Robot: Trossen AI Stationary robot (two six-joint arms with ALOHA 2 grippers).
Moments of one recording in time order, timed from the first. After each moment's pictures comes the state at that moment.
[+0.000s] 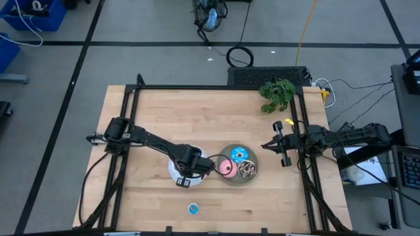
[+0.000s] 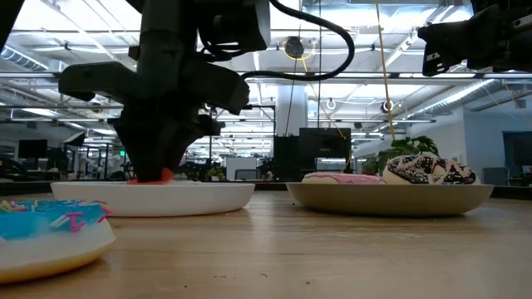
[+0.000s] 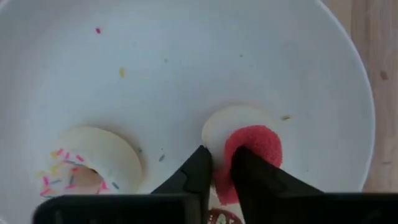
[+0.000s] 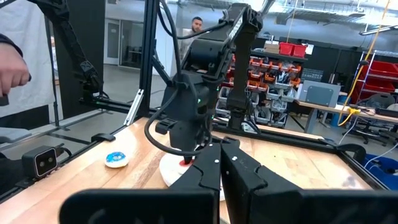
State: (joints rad) left arm -0.24 1.98 1.38 -0.96 0.05 -0.01; right arm 0.09 0.33 0.07 0.36 -0.10 -0.12
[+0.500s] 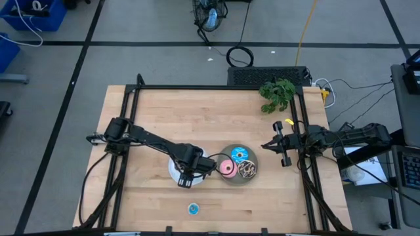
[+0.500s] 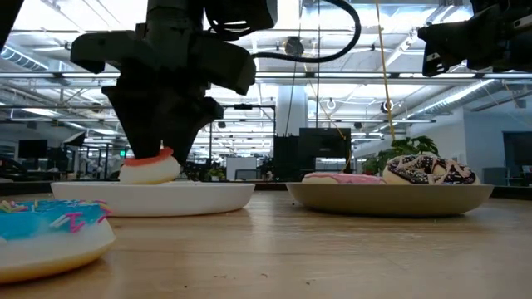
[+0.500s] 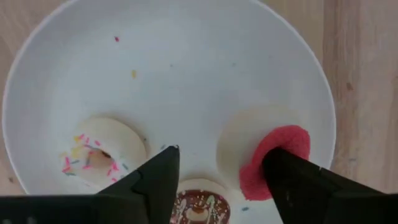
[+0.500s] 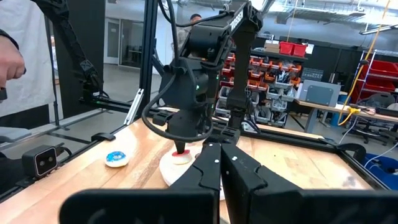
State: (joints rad) left arm -0.25 1.98 1.46 -1.05 0.05 -0.06; right arm 0.09 0.33 0.07 0.35 -0.10 -0.12
